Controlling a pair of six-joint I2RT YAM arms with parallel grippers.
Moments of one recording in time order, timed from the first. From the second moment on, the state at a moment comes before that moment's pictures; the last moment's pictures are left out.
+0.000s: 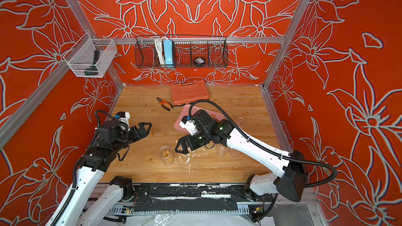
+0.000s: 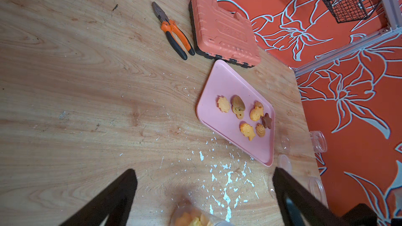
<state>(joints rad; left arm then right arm) -0.11 0.67 0.74 -0.63 0.18 -0.59 0.92 1.37 1.24 -0.77 -0.46 0.46</state>
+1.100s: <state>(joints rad) -0.11 0.63 0.74 -0.67 0.21 -0.55 1.20 1.87 1.78 -1.10 -0.07 0.32</state>
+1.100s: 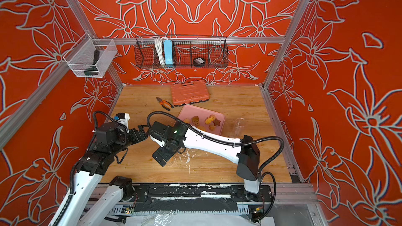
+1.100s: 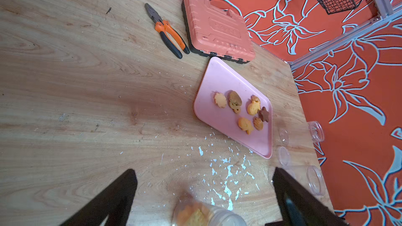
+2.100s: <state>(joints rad) -0.10 0.62 0.74 -0.71 0.14 -0.53 1.22 2.05 1.90 -1.15 0.08 0.37</state>
